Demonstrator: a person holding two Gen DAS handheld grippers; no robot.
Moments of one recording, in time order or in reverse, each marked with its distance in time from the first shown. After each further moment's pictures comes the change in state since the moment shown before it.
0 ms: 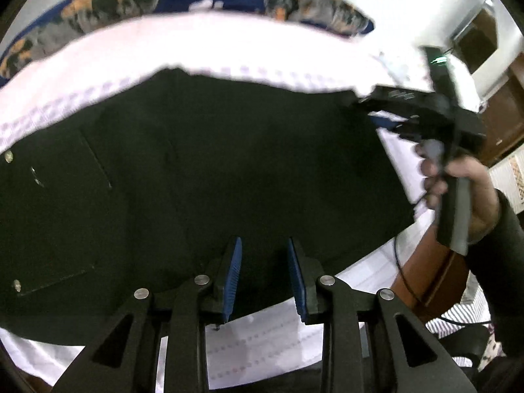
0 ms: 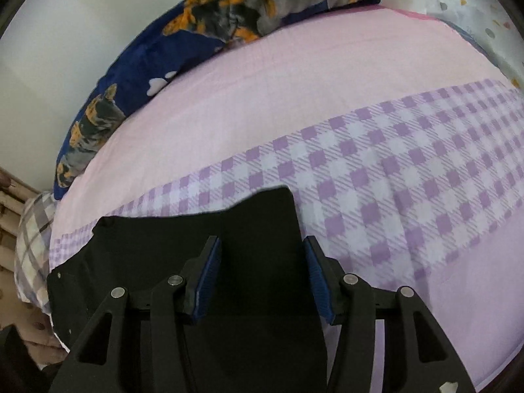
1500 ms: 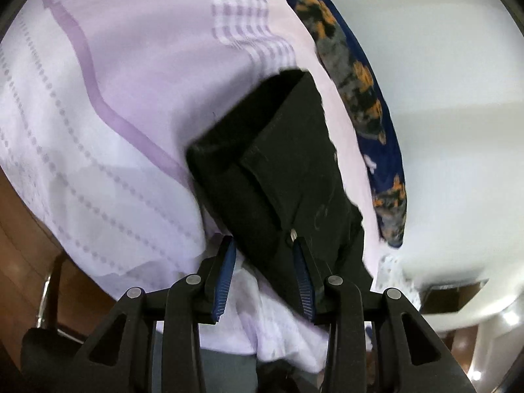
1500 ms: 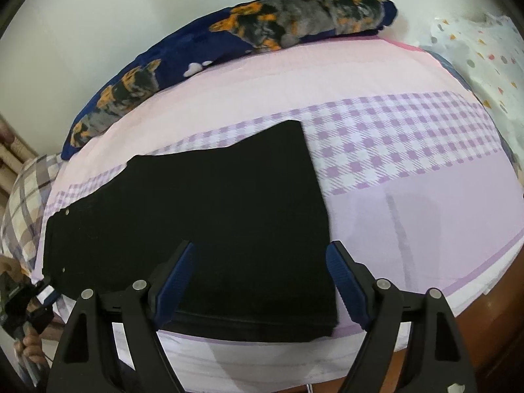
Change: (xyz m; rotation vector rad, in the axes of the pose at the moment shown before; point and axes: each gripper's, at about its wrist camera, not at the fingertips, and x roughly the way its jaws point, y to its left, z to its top) left arm -0.096 0.255 -0.152 -0.988 -0.410 -0.279; right arm -0.074 0.042 -0.086 -0.128 -0.054 -0.075
